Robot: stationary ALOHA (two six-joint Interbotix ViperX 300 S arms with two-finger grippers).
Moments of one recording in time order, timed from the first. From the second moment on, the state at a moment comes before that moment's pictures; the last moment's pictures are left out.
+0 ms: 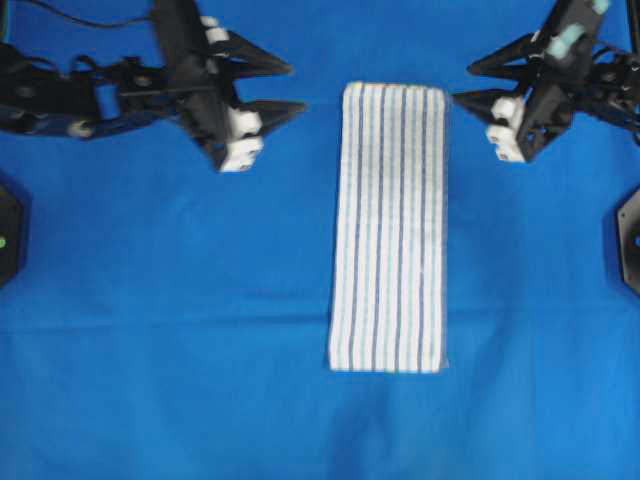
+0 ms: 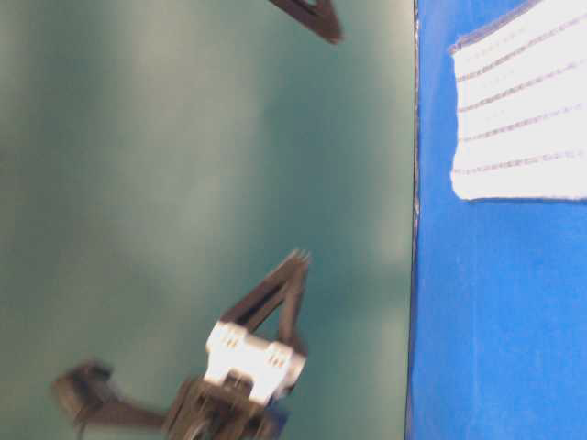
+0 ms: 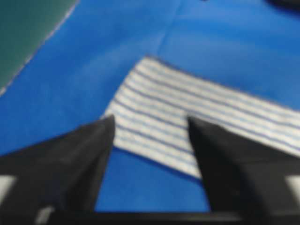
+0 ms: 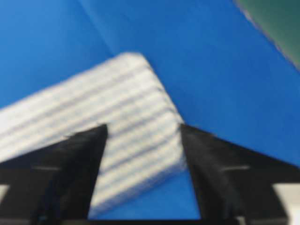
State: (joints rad) left arm 0.31 -0.04 0.74 -0.03 -0.35 -0.03; right arm -0.51 -0.38 1.03 0.04 -0.06 0.03
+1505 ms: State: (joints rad) left arm 0.39 0.48 0.43 -0.03 -0.33 0.03; right arm -0.61 0.04 0.97 0.00 -0.21 0.03
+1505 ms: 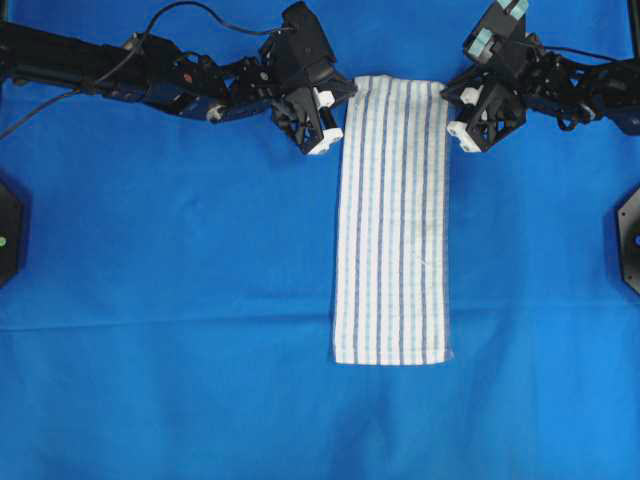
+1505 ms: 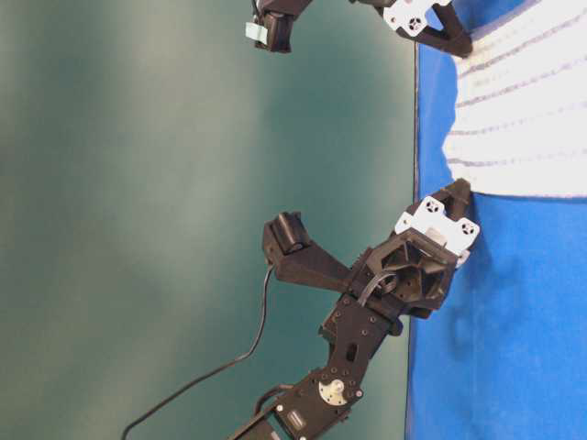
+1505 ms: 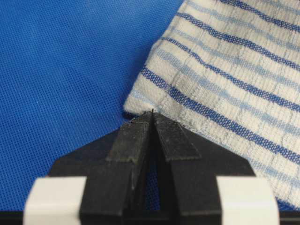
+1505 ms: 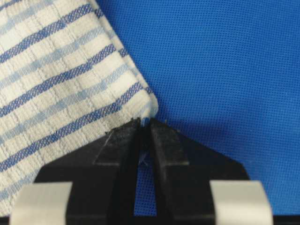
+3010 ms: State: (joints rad) left arm 0.17 0.15 0.60 -0.03 -0.23 0.16; right arm -0.28 -0.45 1.09 0.04 -0.03 0.09
